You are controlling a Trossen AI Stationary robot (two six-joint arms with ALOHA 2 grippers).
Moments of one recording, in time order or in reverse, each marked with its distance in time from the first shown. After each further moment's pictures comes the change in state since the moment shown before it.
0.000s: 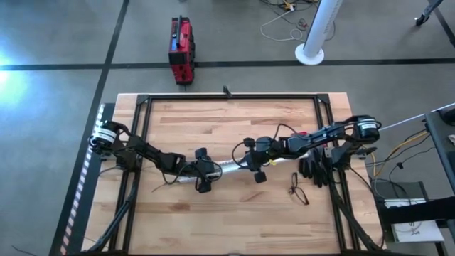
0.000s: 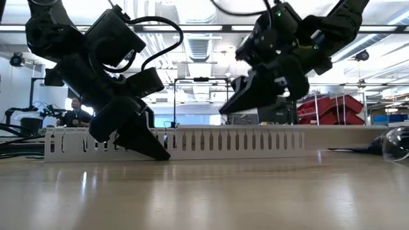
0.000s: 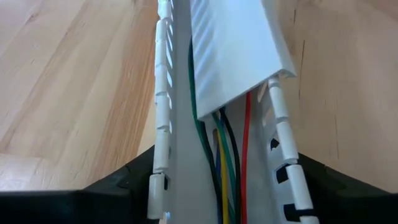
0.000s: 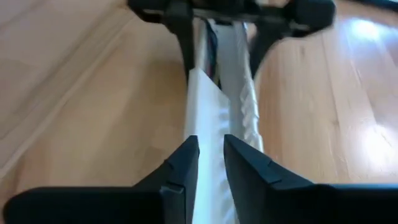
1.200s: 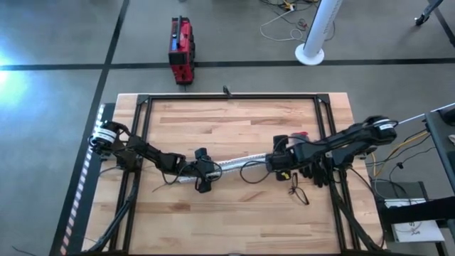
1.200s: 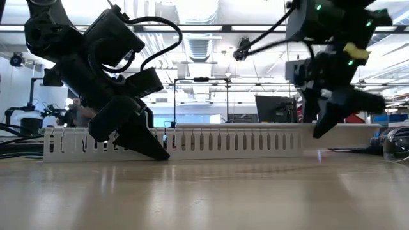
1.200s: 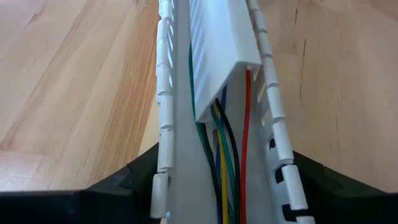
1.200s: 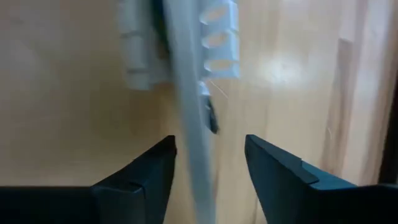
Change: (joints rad) left arm 0.001 -0.008 -0.005 0.001 -0.010 -0.003; right arm 0.184 -0.174 0.059 -1.006 0.627 0.255
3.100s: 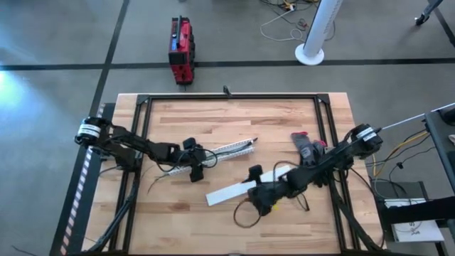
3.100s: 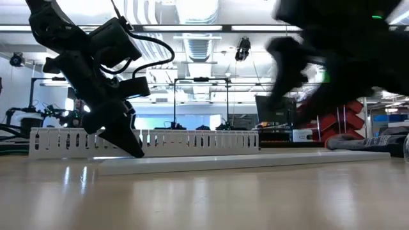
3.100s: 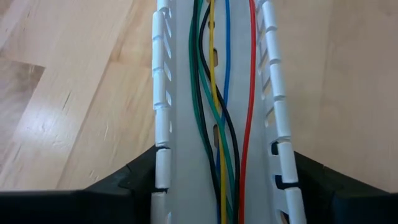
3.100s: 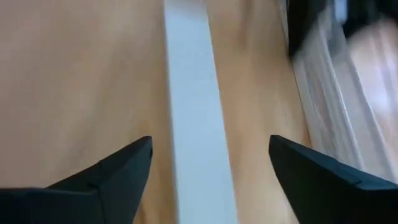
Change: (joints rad) left arm 0.135 -0.256 -0.028 -0.328 0.023 -0.010; right arm 0.298 0.217 0.162 0.572 -0.019 -0.067
